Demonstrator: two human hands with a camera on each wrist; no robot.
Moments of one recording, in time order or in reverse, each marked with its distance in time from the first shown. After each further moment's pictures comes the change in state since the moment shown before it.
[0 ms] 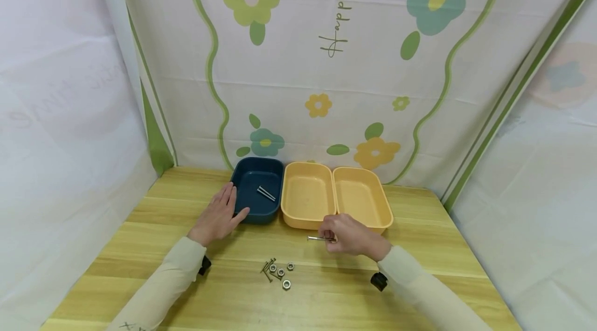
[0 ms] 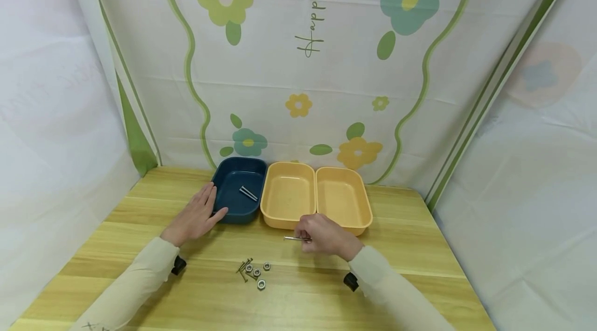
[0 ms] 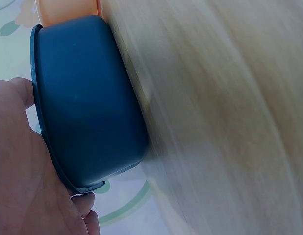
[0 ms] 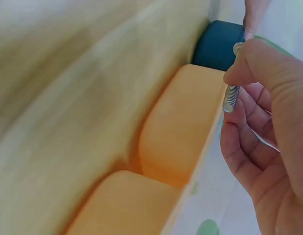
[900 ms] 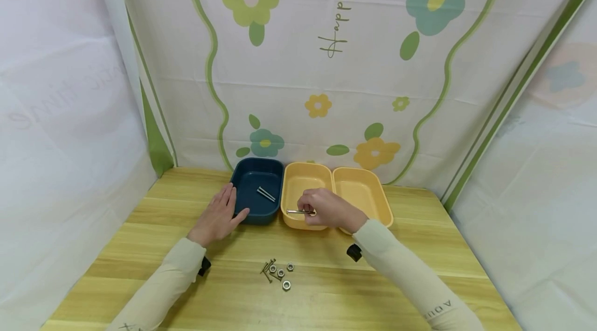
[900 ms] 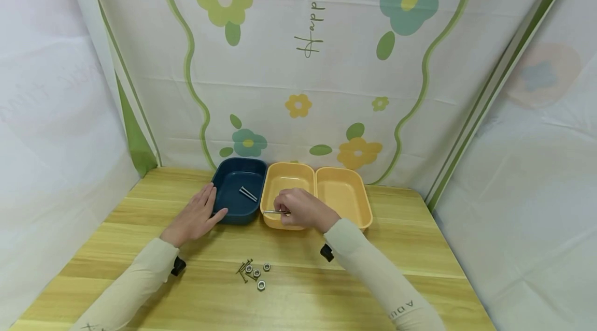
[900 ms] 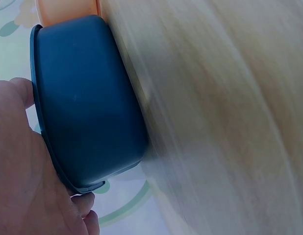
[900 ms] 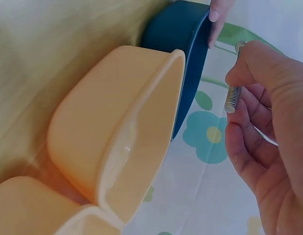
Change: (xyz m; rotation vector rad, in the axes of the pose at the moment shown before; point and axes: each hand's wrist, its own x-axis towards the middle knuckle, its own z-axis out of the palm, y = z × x) left_hand 0.000 0.000 -0.001 -0.007 -0.026 -0.008; right_hand 0.073 -0.011 -0.033 -0.108 0.012 -0.020
